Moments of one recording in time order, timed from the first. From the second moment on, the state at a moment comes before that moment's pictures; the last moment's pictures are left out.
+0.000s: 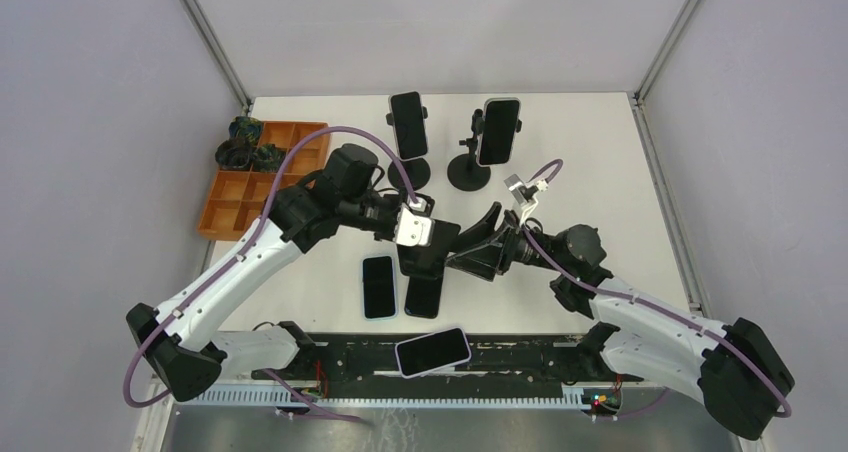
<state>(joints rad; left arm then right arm) -0.73 1.17 1.25 -0.76 0.64 1.04 0.73 0.96 0.41 0.89 -0.68 0.89</state>
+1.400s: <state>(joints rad) -0.68 1.26 1.39 -0.91 0.29 0.76 0.33 1.32 0.44 0.46 -0.67 0.26</state>
